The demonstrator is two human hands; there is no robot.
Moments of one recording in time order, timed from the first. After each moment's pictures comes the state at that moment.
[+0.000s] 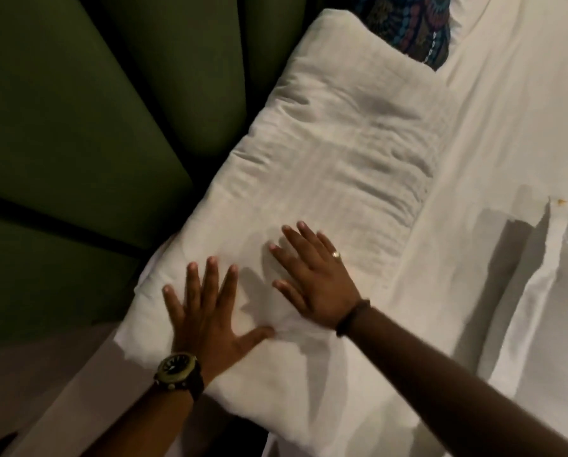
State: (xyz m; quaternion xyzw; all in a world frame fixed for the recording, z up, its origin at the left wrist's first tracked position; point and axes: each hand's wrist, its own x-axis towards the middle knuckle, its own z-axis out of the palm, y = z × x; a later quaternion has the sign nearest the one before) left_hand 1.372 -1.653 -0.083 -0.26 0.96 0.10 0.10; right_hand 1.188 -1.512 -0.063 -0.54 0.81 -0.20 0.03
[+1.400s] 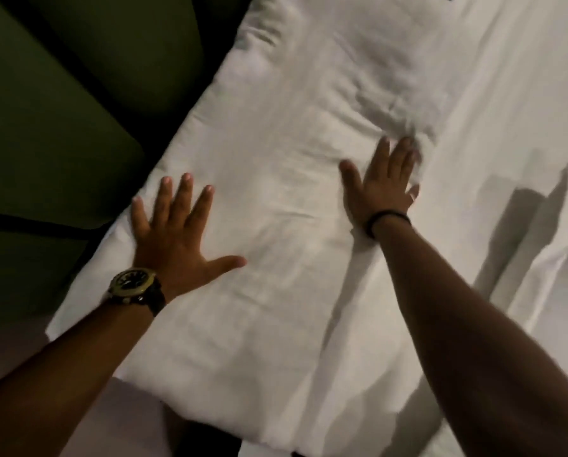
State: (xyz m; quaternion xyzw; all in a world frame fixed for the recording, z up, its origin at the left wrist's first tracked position) left_hand 1.289 -1.704 -0.108 -0.20 0.98 0.05 0.07; right_hand 1.047 -1.471 -0.116 -0.07 0.97 -0.15 0.15
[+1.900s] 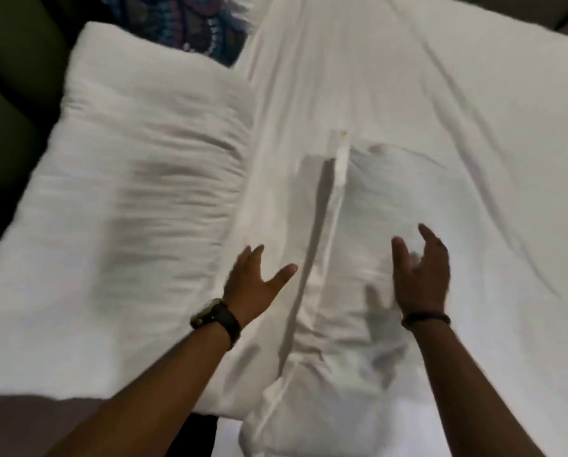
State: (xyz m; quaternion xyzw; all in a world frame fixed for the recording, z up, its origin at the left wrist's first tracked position) left_hand 1.229 -1.364 -0.018 -0.19 0.85 0.43 0.23; right_hand 1.186 -1.109 0.034 0.16 0.92 -0.35 -0.08
